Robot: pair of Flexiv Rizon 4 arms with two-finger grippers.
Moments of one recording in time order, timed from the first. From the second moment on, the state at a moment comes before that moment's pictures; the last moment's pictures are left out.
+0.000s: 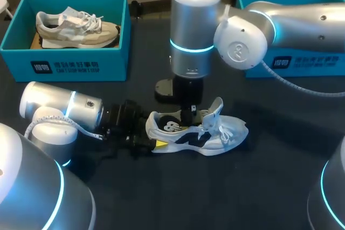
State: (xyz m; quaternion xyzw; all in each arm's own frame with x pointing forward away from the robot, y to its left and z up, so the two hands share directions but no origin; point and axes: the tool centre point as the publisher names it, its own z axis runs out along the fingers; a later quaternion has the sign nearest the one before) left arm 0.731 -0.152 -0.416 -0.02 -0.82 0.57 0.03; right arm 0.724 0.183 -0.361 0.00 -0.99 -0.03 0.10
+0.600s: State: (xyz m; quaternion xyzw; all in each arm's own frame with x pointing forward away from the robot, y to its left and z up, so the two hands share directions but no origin) left arm 0.731 -0.152 -0.416 -0.02 -0.82 0.57 0.03; right arm 0.734 0.182 -0.342 0.00 -0.99 -0.07 0.08
